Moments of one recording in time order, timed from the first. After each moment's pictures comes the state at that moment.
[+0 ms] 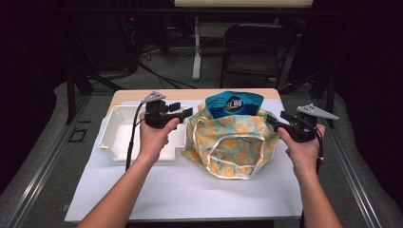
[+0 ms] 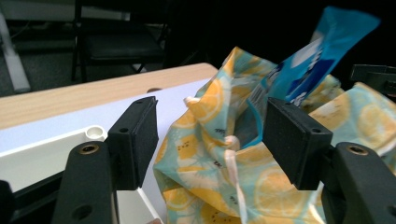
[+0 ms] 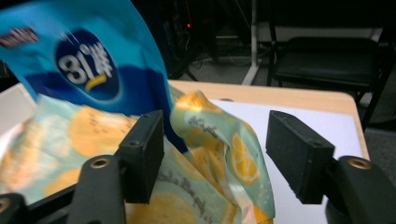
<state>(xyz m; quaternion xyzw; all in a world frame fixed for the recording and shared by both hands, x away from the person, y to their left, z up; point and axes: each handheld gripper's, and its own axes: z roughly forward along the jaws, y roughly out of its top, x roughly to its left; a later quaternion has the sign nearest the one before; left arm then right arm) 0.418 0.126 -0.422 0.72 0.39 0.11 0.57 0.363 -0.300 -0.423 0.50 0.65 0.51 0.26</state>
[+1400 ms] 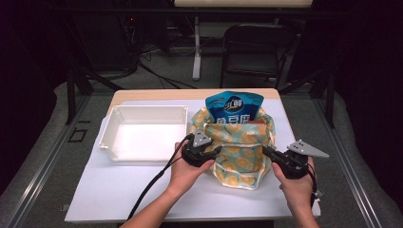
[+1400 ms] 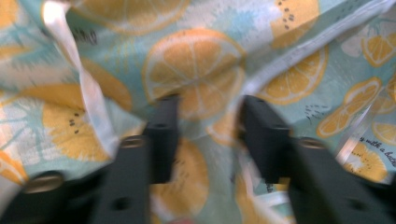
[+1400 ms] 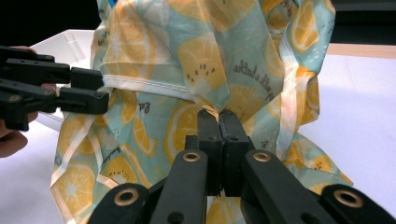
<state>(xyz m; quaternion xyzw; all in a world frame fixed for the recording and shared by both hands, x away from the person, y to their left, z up) 0.352 0.024 -0.499 0.81 0.32 0.15 0.46 0.293 -0.278 -0.485 0.47 0.69 0.50 0.22</state>
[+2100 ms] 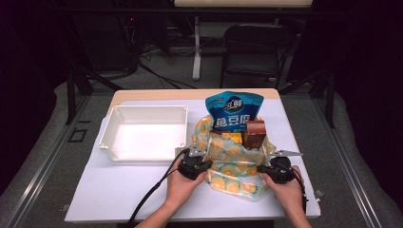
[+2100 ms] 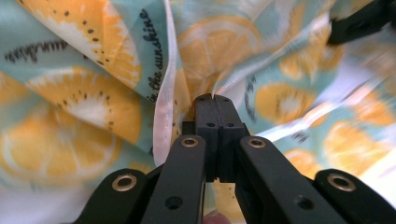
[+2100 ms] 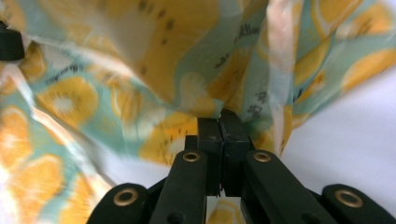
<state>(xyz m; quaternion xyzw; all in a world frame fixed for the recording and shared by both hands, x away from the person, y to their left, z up) 0.339 0.037 -0.560 0.83 0.38 0.07 0.40 0.315 -0.271 -0.556 0.55 0.75 0.36 0.12</state>
